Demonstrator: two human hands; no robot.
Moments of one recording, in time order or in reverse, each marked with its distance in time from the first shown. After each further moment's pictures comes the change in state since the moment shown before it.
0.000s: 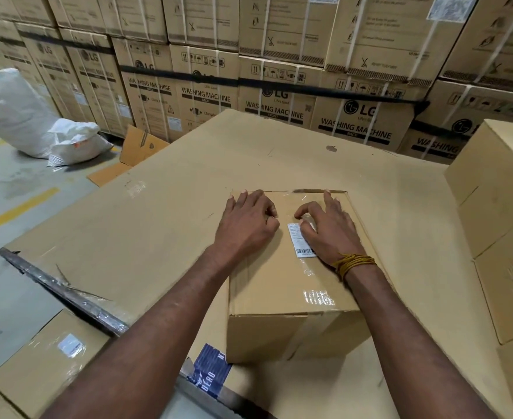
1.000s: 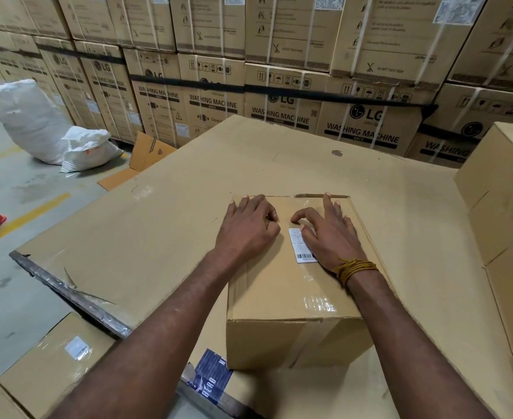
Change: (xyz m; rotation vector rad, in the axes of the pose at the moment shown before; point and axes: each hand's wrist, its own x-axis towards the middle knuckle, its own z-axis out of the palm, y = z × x) left_hand -0.002 0.002 0.000 -0.002 0.018 0.003; right_hand 0.002 0.003 0.002 -0.010 -0.027 -0.041
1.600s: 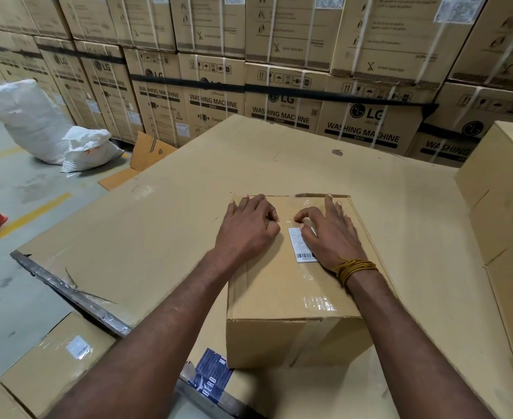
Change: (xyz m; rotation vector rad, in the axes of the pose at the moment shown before) left_hand 0.000 0.001 0.000 0.025 0.008 0.005; right_hand -0.001 -0.001 -0.001 0.008 -0.001 0.037
